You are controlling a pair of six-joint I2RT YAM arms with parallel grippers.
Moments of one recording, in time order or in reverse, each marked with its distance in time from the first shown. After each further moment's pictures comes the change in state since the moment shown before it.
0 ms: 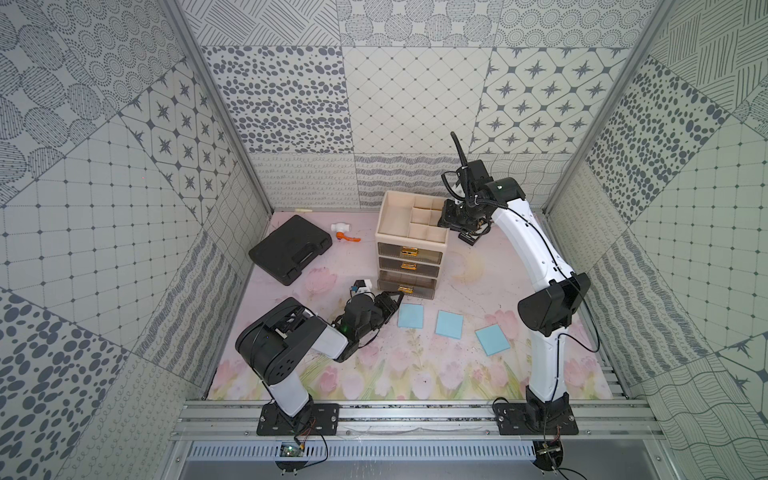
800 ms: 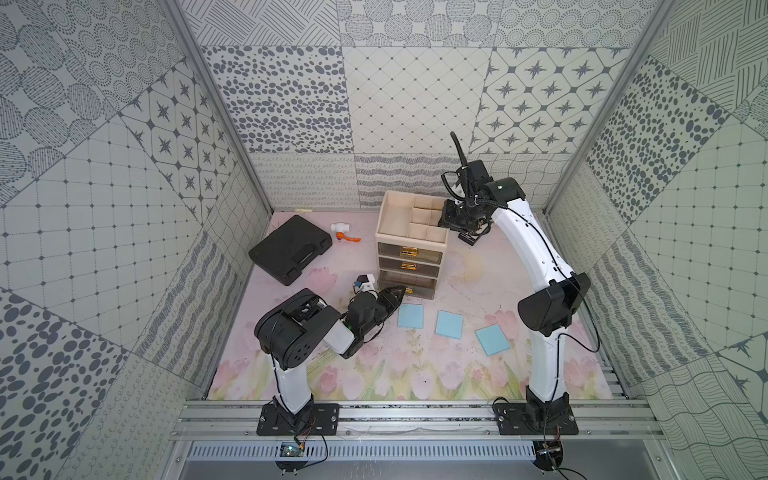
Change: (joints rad) left arm 0.000 0.136 0.049 0.160 -0.034 0.029; right arm 0.000 0.000 -0.002 0.000 0.002 -0.007
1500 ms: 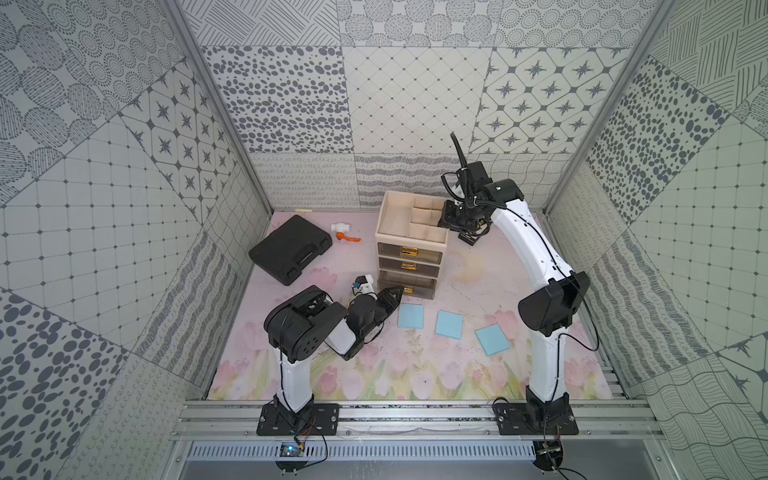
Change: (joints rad) left arm 0.000 0.068 -0.004 0.098 -0.036 0.011; right arm -0.005 0.000 -0.037 0.039 -0.001 0.001
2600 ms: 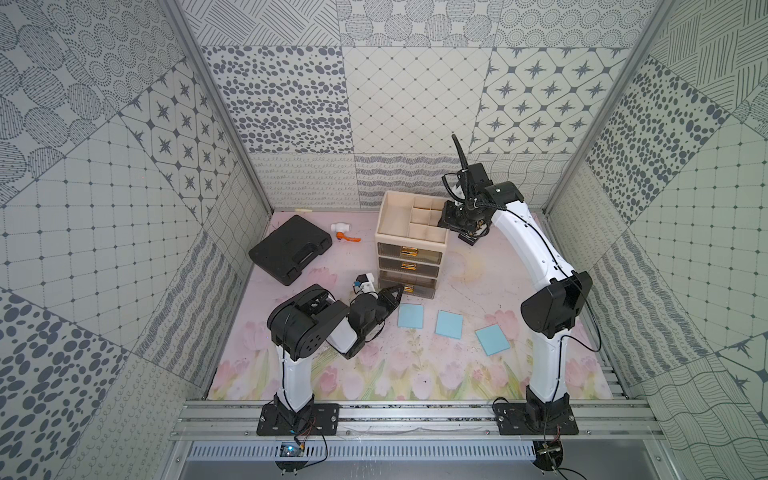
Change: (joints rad) left arm 0.001 0.023 0.018 0.028 0.000 0.006; right arm -0.004 -0.027 -0.068 0.064 -0.002 0.003
